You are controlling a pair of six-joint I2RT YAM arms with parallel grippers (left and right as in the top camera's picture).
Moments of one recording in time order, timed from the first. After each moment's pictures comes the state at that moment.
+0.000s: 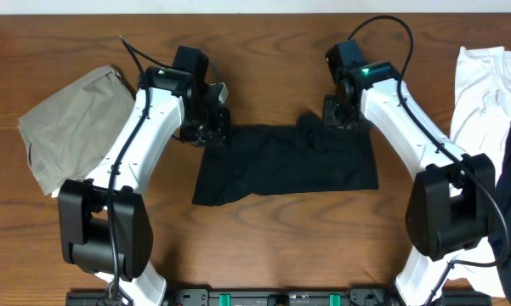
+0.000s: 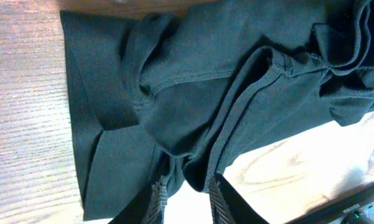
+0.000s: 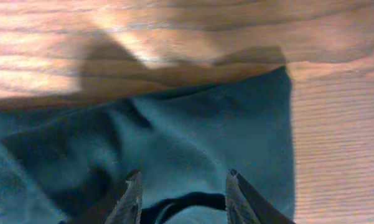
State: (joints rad) left arm -0.23 1.81 1.48 -1.13 0.36 -0.17; right arm 0.32 1.94 1.55 -1.00 0.08 0.43
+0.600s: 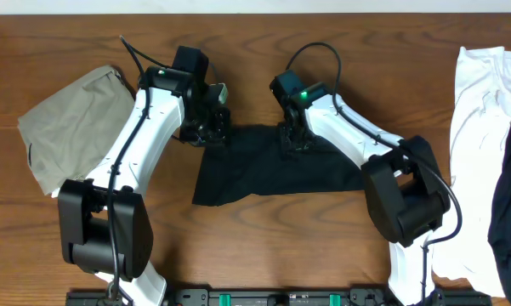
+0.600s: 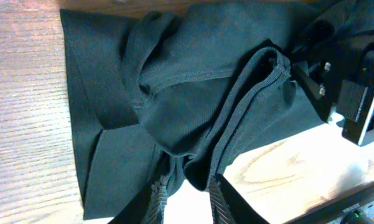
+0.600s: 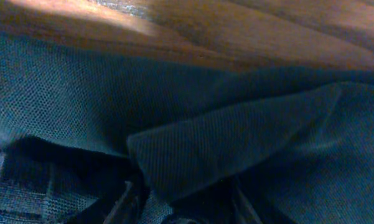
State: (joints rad) left arm -0.23 1.81 1.48 -1.13 0.36 -0.17; right arm 0.52 2.11 1.55 -0.93 0.03 0.43
